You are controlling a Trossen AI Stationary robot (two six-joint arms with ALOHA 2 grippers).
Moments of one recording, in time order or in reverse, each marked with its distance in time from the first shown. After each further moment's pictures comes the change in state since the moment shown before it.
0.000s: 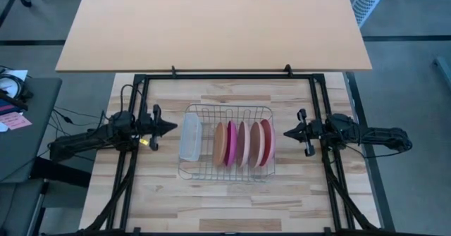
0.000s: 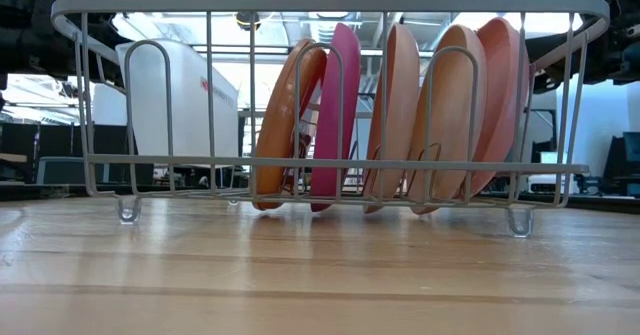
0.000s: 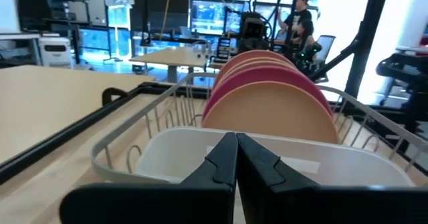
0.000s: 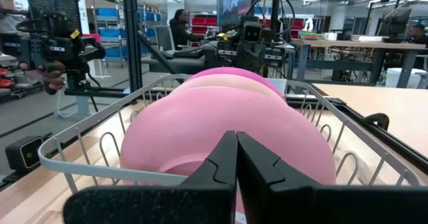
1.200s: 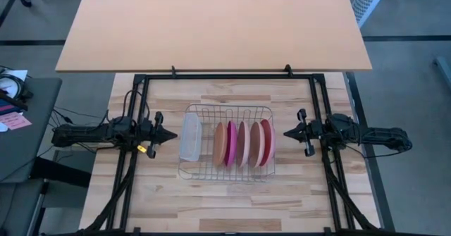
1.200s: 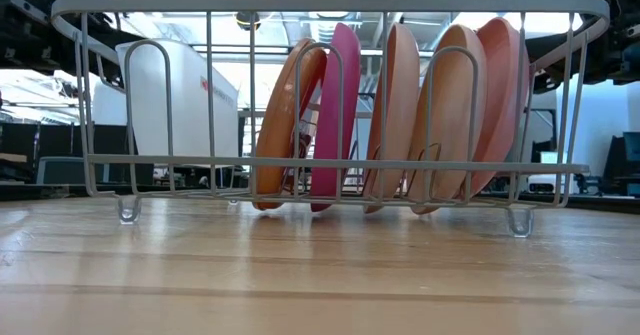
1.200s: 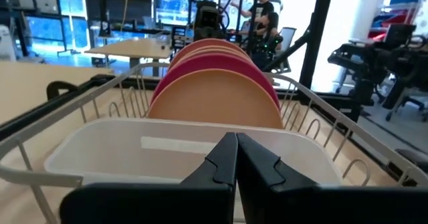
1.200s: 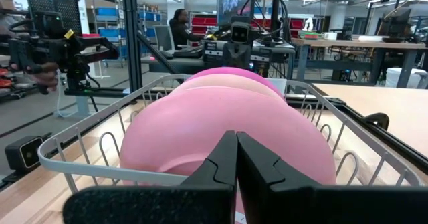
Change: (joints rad) left arm -0.281 0.000 0.000 -0.021 -0.136 -0.011; right arm 0.000 0.000 0.000 -0.002 0.000 0.000
